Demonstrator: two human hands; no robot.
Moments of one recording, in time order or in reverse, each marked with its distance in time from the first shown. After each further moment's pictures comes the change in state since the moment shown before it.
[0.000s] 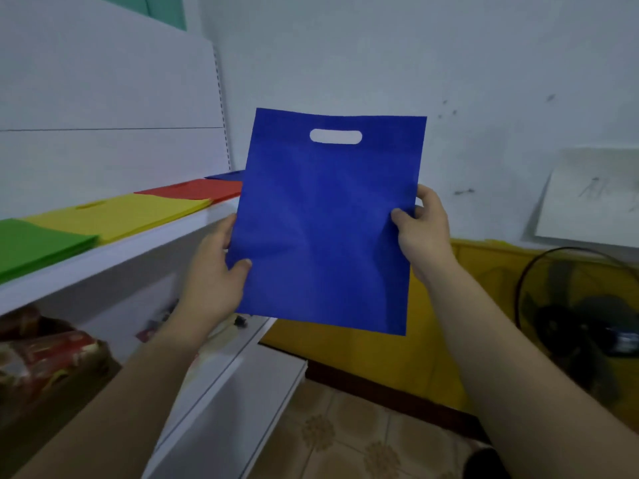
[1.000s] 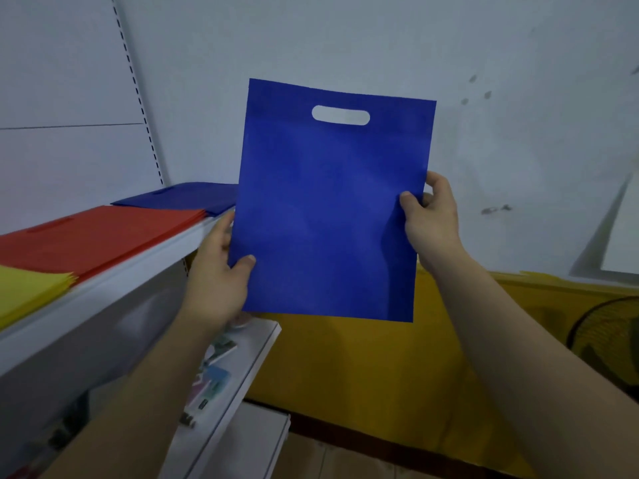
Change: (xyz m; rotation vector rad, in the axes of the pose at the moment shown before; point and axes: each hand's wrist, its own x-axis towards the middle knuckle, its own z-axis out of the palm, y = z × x) left_hand 0.261 -0.135 0.146 -0.183 -0.059 -0.085; right_hand 0.289 0.115 0.049 -0.112 0.156 -0.029
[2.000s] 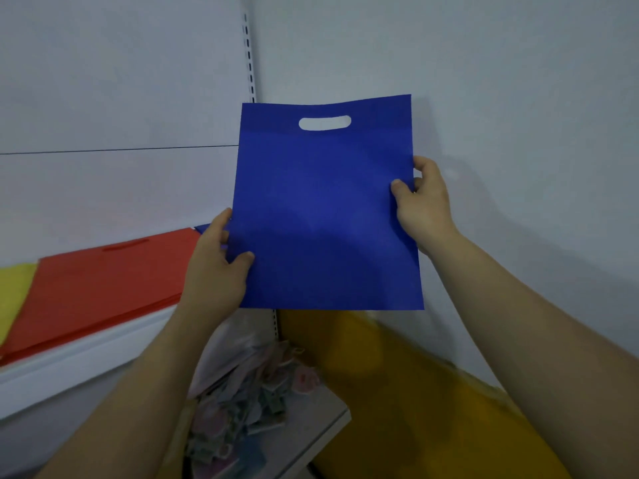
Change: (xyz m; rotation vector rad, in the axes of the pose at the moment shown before) left_hand 0.184 -0.075 0.005 0.484 0.517 -0.187; right_hand 0.242 0.061 0.235 0.181 -0.543 -0.193
